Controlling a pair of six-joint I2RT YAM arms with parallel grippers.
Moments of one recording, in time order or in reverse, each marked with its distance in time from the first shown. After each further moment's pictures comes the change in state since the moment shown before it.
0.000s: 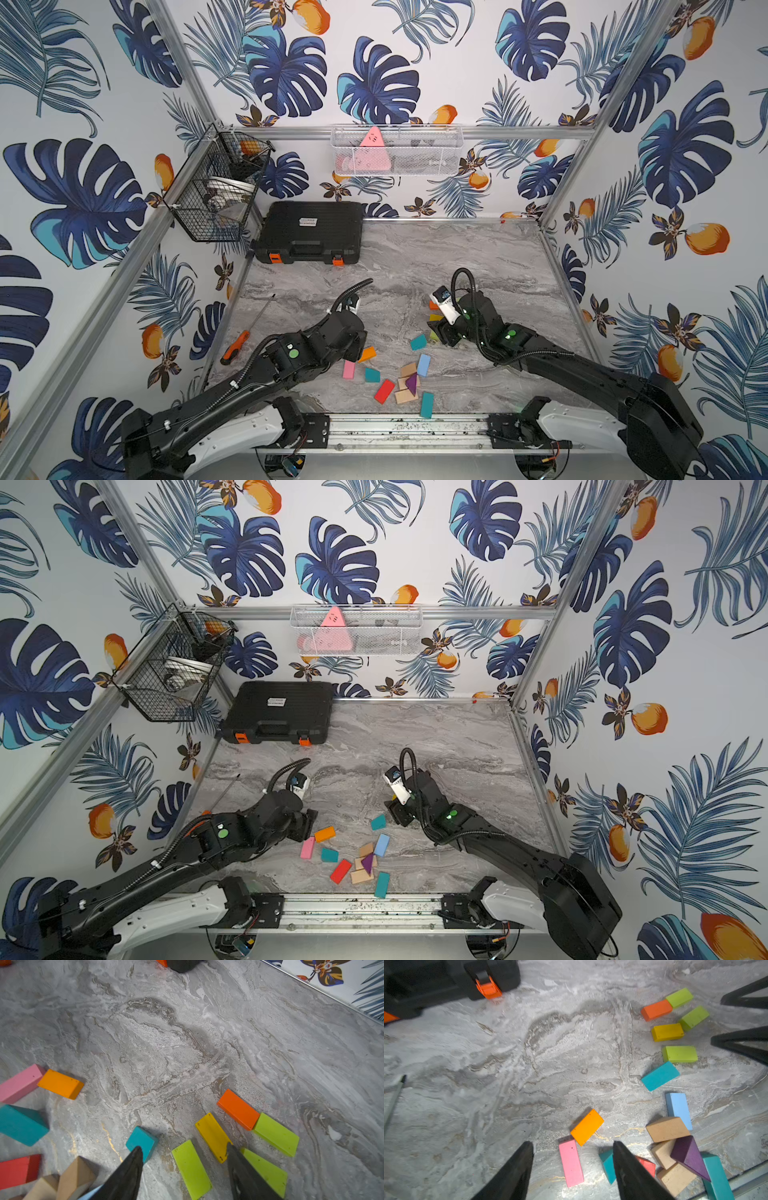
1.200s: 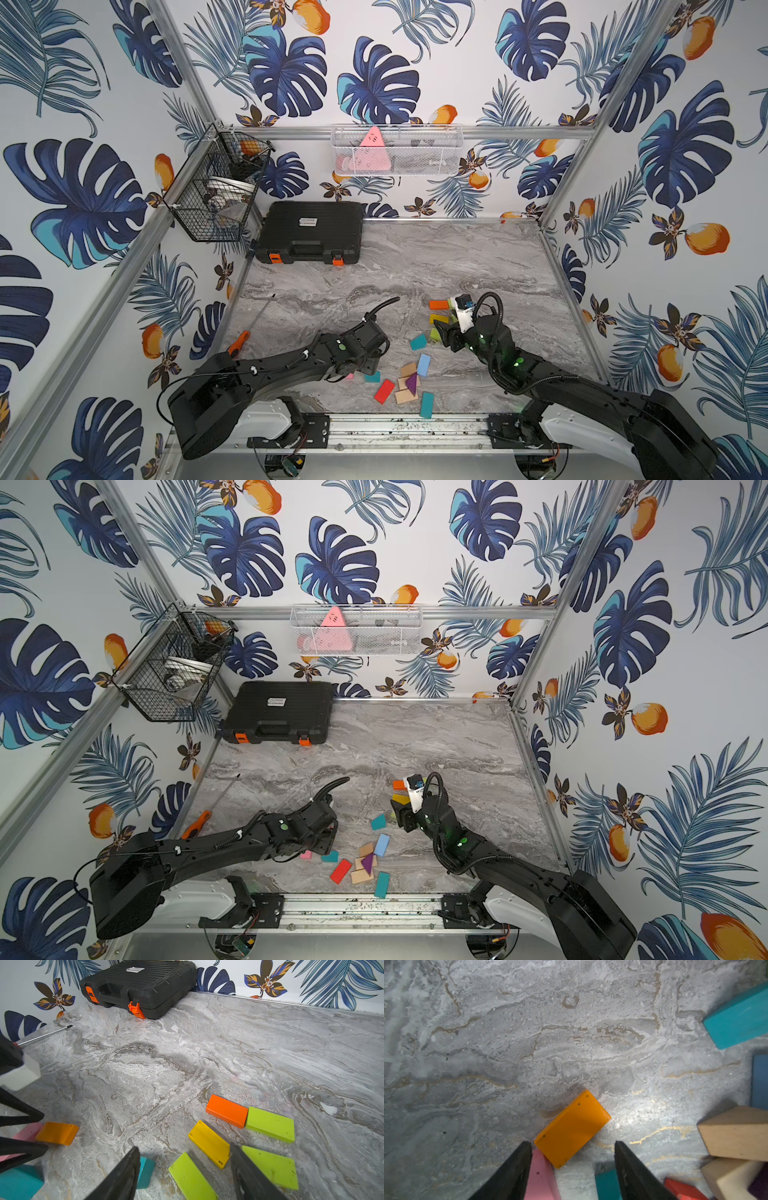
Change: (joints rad) left arm 0.003 0.365 -0.161 0.267 0.122 -0.066; right arm 0.008 -0.099 -0.265 0.381 0.119 0.181
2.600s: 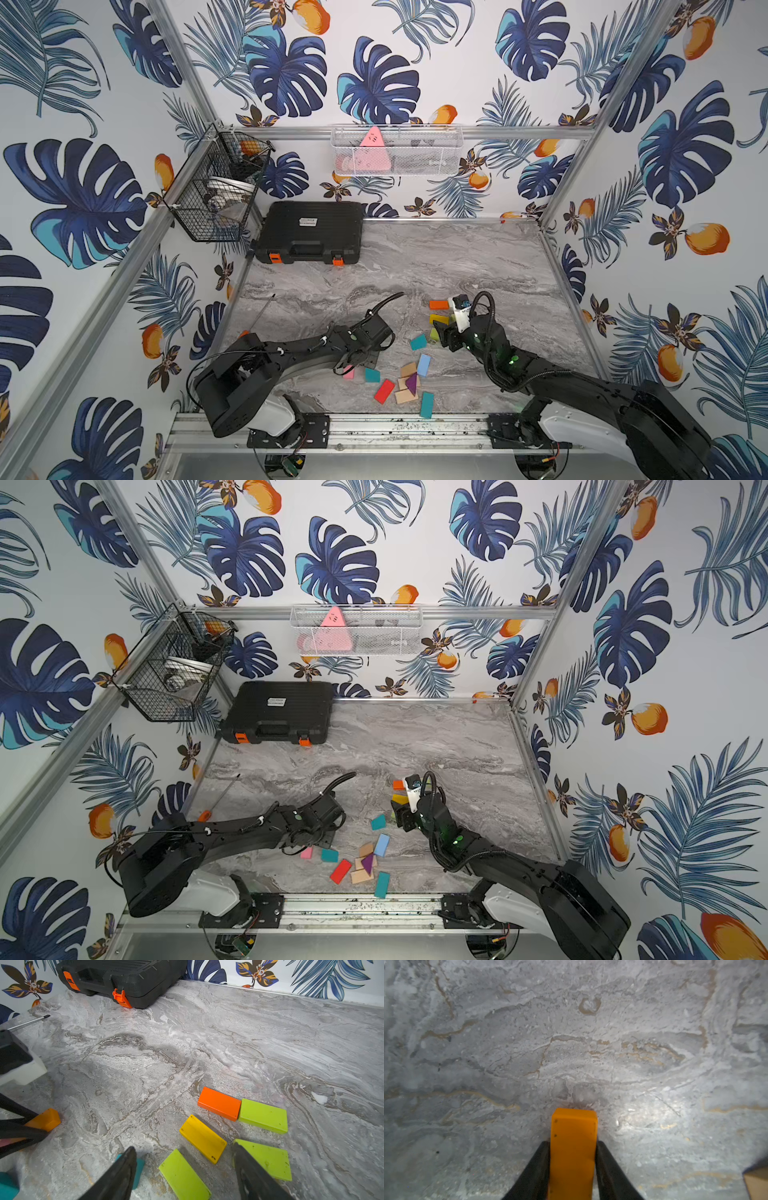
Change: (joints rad) left arm 0.048 0.162 0.062 0.026 -0.006 -0.002; right arm 0.016 0.050 0.013 -0.008 0.075 0.010
